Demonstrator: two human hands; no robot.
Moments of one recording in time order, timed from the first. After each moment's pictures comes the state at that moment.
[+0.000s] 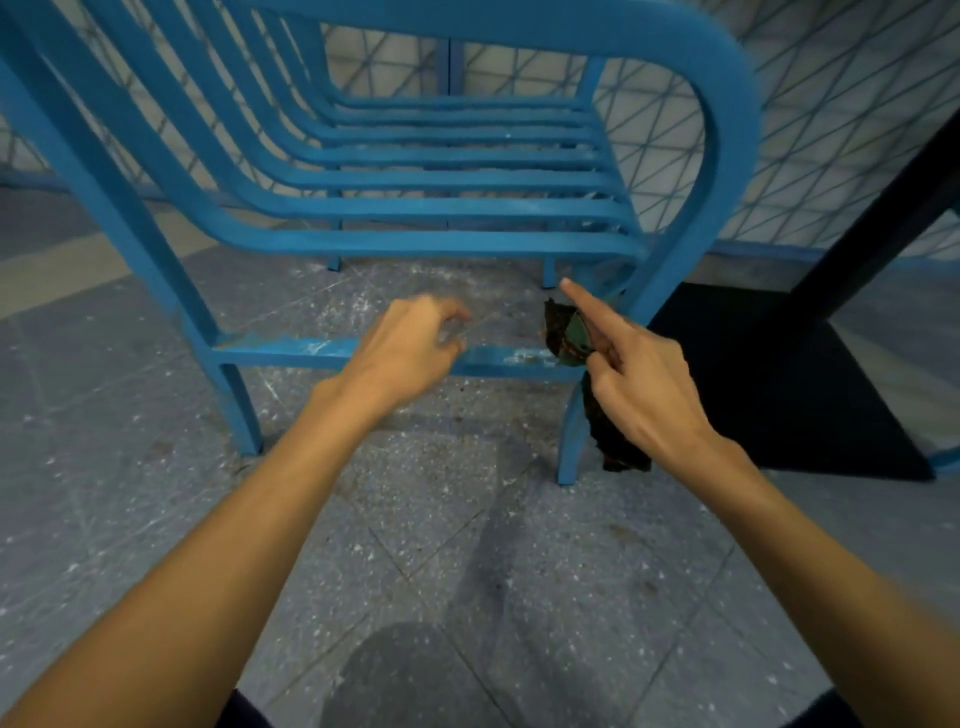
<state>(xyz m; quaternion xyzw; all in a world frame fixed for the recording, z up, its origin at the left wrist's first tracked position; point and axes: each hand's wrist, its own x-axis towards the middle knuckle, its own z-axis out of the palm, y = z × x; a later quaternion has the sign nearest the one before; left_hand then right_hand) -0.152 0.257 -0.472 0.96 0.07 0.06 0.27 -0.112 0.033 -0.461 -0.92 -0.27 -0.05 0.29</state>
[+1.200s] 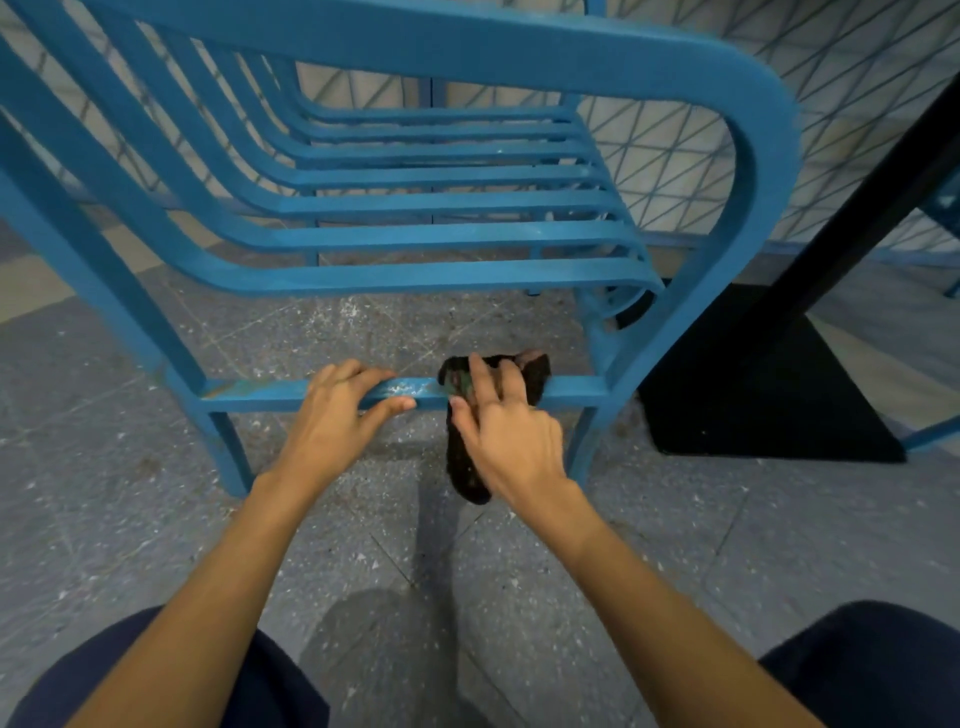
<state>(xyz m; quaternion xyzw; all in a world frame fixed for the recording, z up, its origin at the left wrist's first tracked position) -0.195 0.316 -0.548 0.96 0.08 0.13 0.25 -0.152 0.125 -0.522 -0.97 -0.23 0.02 0.13</state>
